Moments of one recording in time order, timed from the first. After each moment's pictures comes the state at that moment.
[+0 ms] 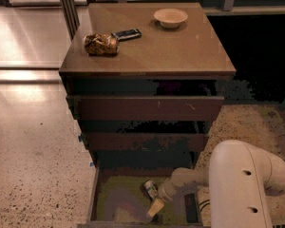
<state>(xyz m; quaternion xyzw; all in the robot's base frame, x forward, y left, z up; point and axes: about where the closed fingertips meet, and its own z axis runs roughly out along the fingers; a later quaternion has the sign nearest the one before) 0.505 -0.063 0.192 -0.50 0.82 0.21 0.16</state>
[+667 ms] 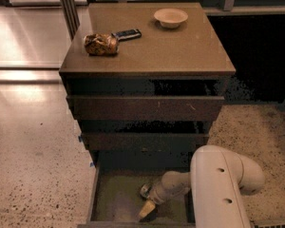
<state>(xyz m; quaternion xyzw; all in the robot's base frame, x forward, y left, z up) 0.516 -0.027 0.132 -0.49 0.83 0.22 0.14</state>
